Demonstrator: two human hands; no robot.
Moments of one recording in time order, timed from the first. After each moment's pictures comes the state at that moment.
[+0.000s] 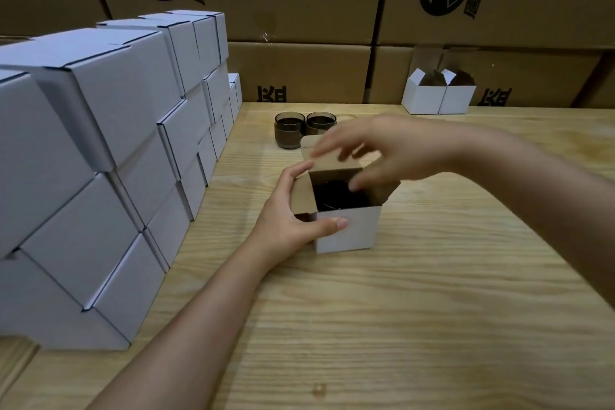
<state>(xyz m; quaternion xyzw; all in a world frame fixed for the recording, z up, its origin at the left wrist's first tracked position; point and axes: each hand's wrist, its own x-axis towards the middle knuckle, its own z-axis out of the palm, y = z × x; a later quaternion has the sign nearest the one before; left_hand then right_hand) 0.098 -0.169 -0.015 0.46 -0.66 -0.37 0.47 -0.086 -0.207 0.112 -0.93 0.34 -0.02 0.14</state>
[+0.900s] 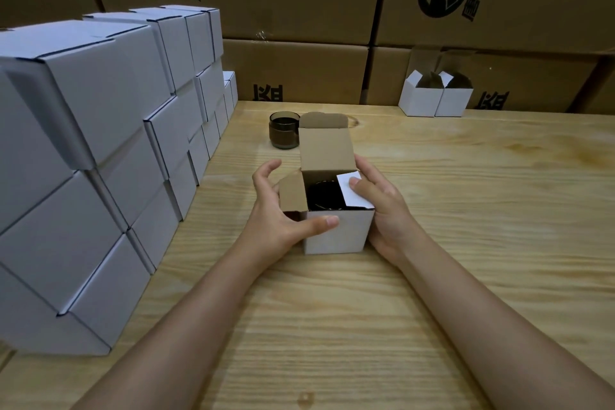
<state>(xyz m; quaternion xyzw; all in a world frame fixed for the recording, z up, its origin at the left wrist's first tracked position) 0.092 -0.169 -0.017 0.47 -0.61 -0.40 0.50 -0.078 -0.194 -0.007 -0.46 0.34 -0.54 0.62</state>
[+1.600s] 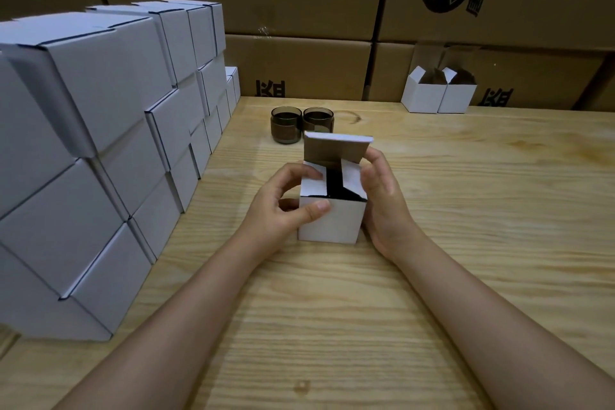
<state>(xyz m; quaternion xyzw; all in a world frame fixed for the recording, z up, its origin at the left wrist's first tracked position) 0.092 -0.172 -0.015 0.38 -0.64 -0.42 0.52 -0.072 -0.188 -0.009 -0.55 0.31 -0.56 0.53</state>
